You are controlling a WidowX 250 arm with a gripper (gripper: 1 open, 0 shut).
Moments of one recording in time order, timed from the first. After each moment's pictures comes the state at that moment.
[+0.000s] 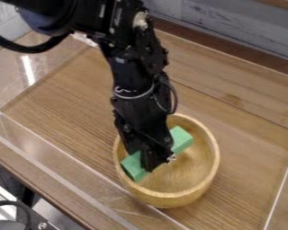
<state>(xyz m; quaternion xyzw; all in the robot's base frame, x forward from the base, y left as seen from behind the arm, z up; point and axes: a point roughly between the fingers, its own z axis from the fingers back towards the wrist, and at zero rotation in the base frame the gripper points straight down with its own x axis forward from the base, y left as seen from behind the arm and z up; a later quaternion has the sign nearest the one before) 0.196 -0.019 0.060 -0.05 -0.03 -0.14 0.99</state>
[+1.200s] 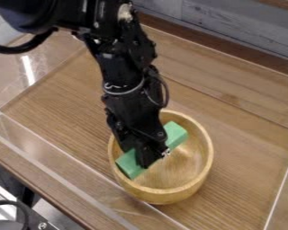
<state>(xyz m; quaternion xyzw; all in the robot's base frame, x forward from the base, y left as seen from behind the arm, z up) 0.192 -0.015 0.066 -0.07 -0.04 -0.12 0.99</state>
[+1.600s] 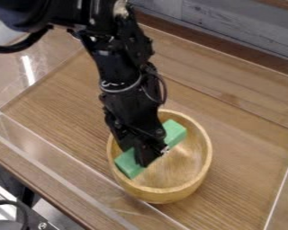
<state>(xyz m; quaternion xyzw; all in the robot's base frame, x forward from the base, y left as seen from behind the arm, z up) 0.190 -0.014 0.070 -0.07 -0.04 -0.11 0.99</state>
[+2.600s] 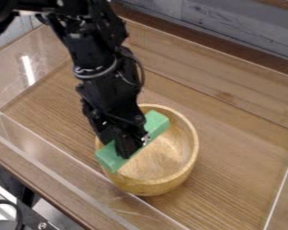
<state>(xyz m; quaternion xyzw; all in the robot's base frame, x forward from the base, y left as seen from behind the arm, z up) 0.178 0.001 0.088 -0.08 -0.04 -0.08 0.99</state>
